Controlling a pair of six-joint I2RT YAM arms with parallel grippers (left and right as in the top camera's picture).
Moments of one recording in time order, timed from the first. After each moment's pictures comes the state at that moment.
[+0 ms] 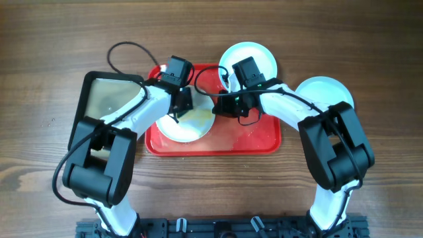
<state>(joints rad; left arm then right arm) -0.37 1.88 1.15 -0.57 -0.17 -0.53 0.45 2.00 1.18 -0.36 -0.55 0.53</state>
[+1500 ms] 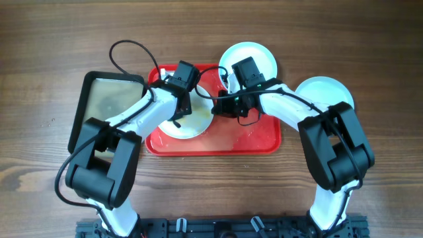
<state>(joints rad) -0.43 1.88 1.14 -0.62 -0.28 -0.52 0.45 2.00 1.18 -0.35 -0.57 0.53</state>
